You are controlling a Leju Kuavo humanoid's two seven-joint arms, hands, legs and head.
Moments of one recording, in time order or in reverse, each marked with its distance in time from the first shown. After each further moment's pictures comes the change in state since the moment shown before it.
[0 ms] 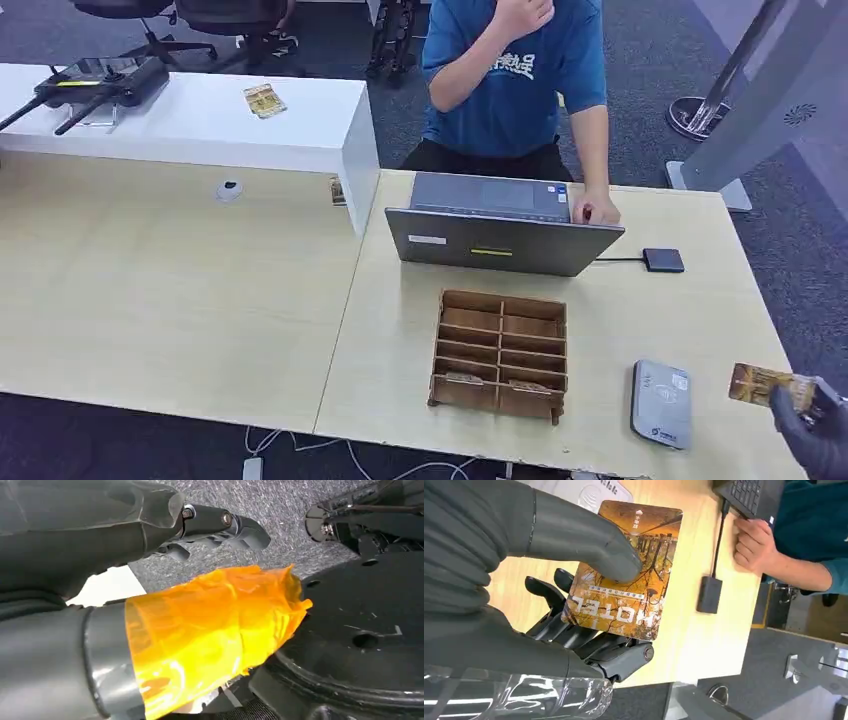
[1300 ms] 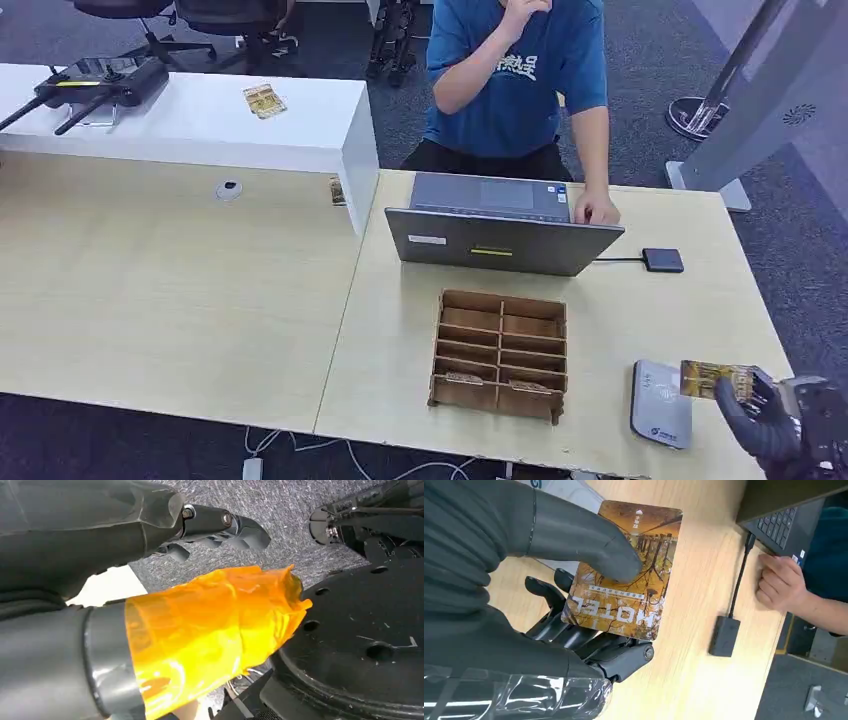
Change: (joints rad) left arm 0.000 0.015 0.000 0.000 -0.018 -0.012 0.003; right arm -0.060 0.037 0.122 0.036 0.099 -0.019 0.053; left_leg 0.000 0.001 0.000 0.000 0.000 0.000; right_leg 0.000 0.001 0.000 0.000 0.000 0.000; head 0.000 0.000
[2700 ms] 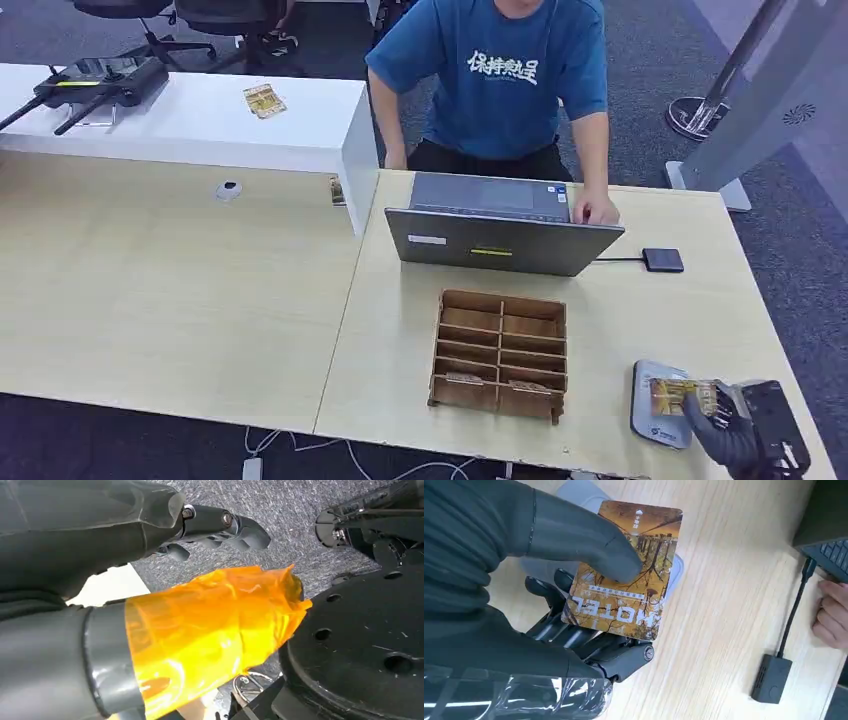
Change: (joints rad) left arm 0.000 0.010 0.008 0.000 -0.033 -0.005 0.010; right arm -0.002 -0.007 0.107 0.063 0.026 -0.034 0.040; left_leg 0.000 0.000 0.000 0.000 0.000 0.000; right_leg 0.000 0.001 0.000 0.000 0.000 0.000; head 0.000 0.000
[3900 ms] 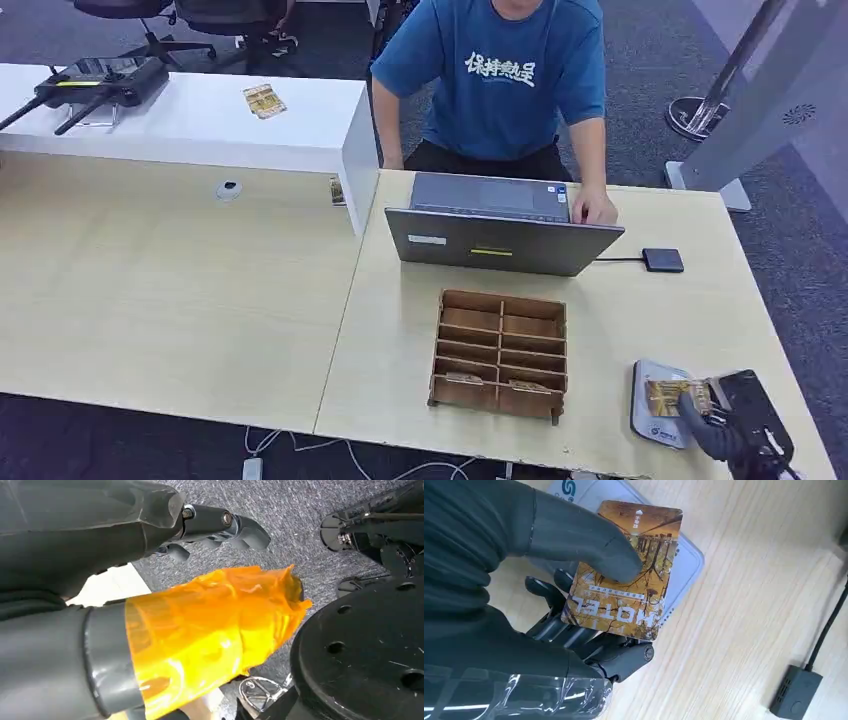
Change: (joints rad) left arm 0.000 0.016 0.024 0.000 -0.040 -0.014 0.003; right arm -0.050 -0.034 0.058 0.053 0.064 -0.010 0.053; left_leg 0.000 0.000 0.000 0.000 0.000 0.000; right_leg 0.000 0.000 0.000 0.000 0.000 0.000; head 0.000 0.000
